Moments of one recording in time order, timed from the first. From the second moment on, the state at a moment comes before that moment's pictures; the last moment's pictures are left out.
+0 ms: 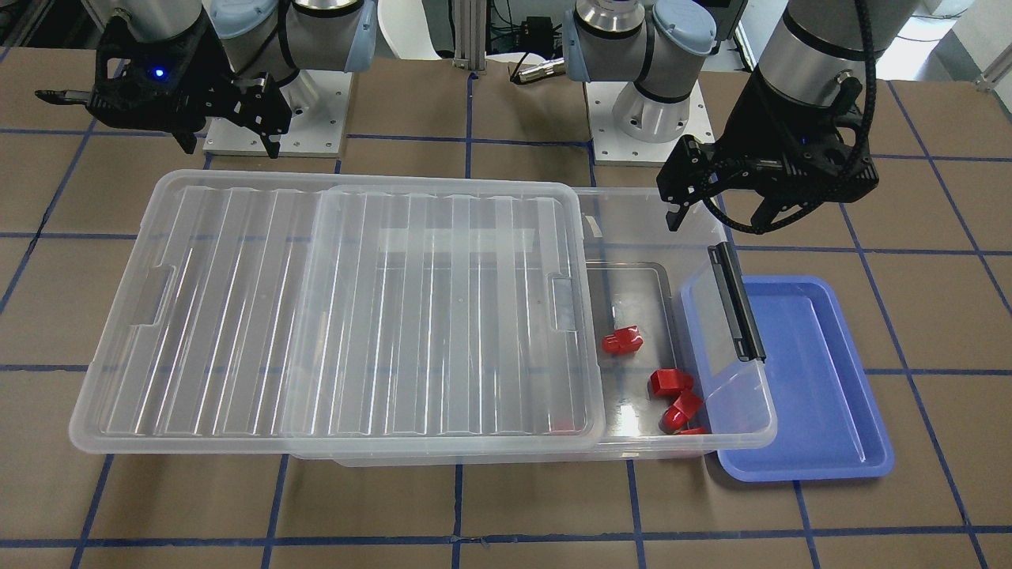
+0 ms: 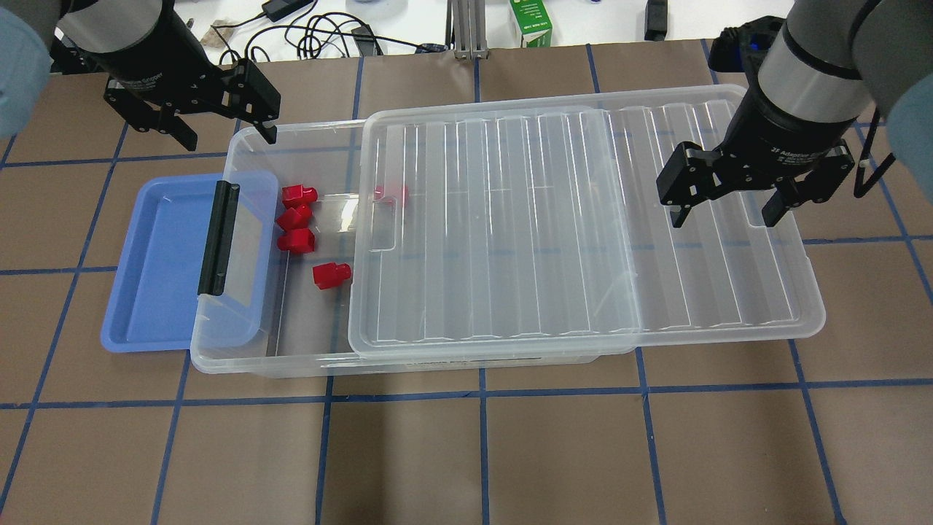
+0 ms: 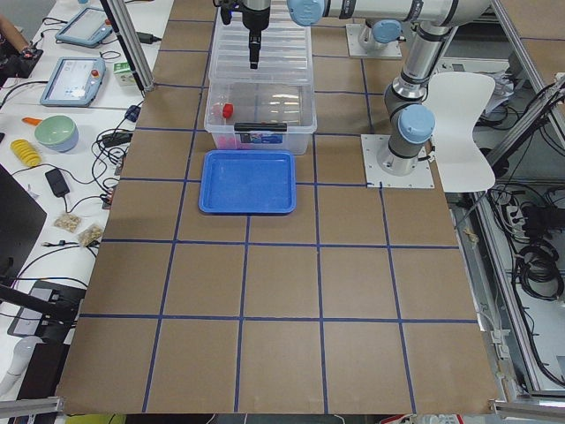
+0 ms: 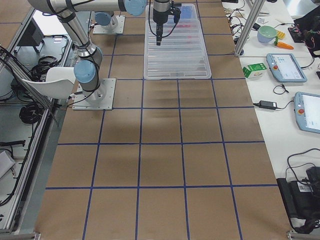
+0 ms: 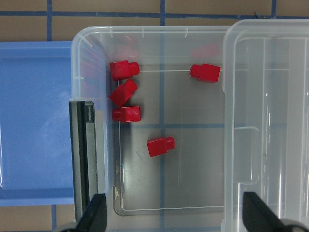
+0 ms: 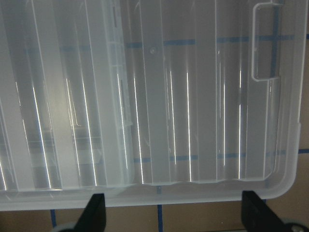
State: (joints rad) left arm -1.52 -1.60 -1.50 -1.53 1.53 0.04; right arm 1.54 -1.71 1.67 -1.48 -1.58 0.01
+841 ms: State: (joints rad) left arm -1.52 -1.60 -1.49 -1.54 1.58 0.04; right arm 1.54 -1.71 1.67 -1.48 -1.58 0.01
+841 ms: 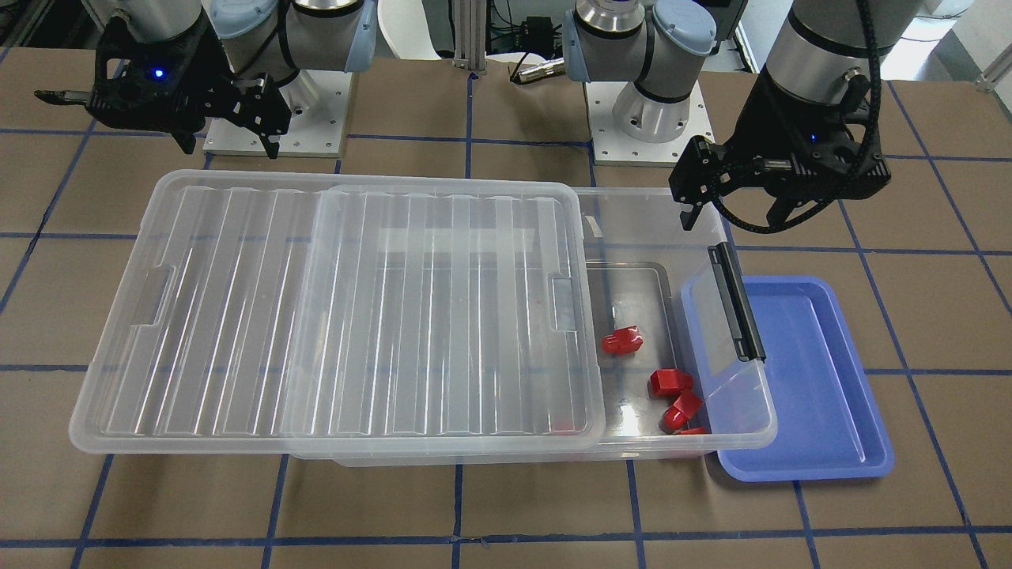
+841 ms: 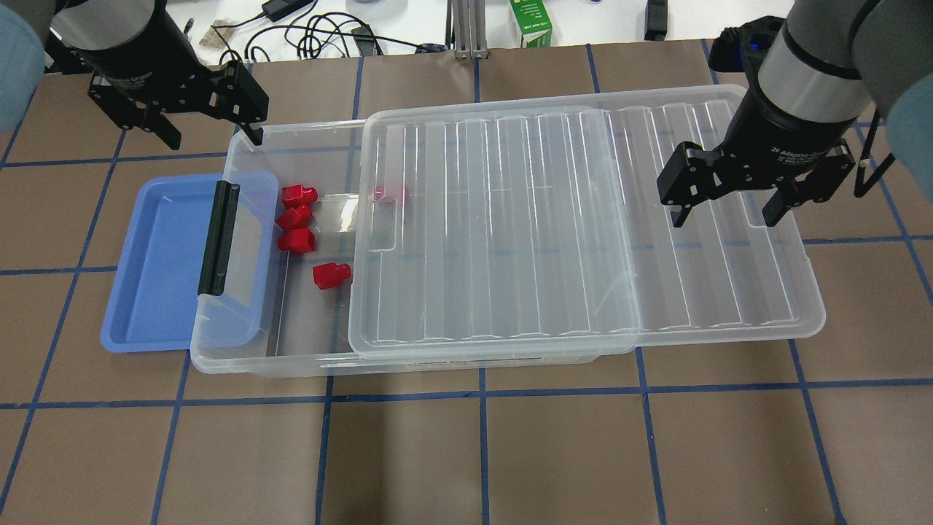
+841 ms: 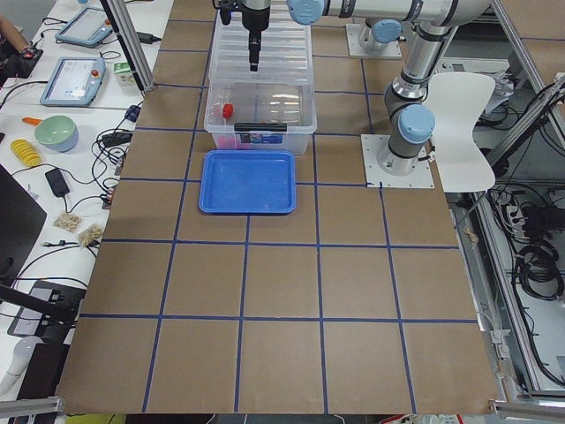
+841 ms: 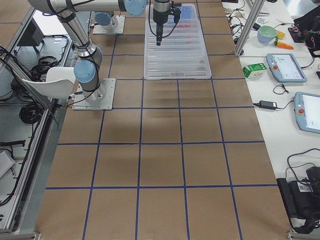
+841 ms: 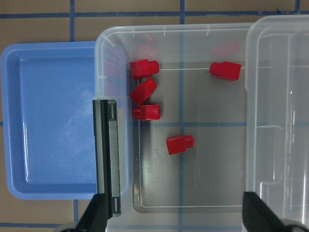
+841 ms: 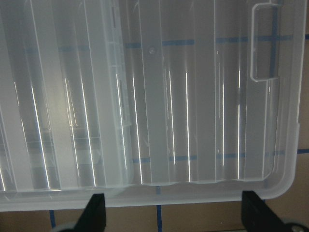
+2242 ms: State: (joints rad) left arm -1.51 -1.60 -1.49 -1.58 1.57 0.04; right arm 1.35 -1.66 1.68 -1.53 -1.61 -0.16
